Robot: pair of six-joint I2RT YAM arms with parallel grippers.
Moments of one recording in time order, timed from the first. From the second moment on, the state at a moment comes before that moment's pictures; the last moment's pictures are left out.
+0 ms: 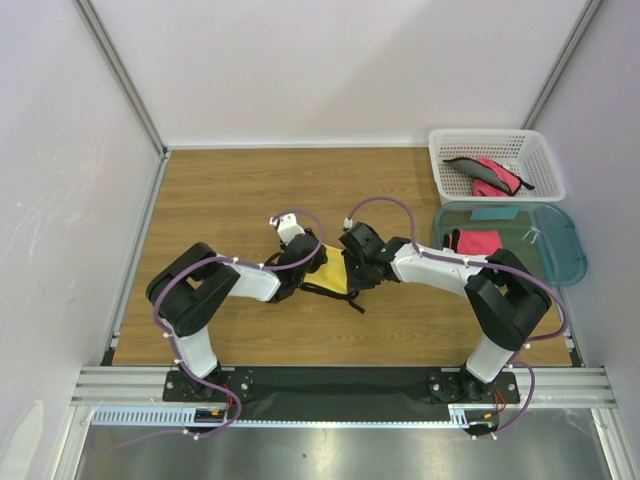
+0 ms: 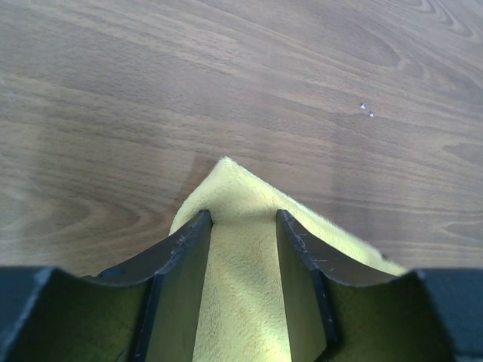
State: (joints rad) left arm -0.73 1.78 0.70 0.51 -0.46 -0.86; right arm 0.81 1.69 1.04 -0.42 0.03 0.60
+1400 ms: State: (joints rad) left arm -0.67 1.12 0.42 0.17 -0.36 -0.63; right arm 0.66 1.72 0.96 -0.15 -0.09 0.63
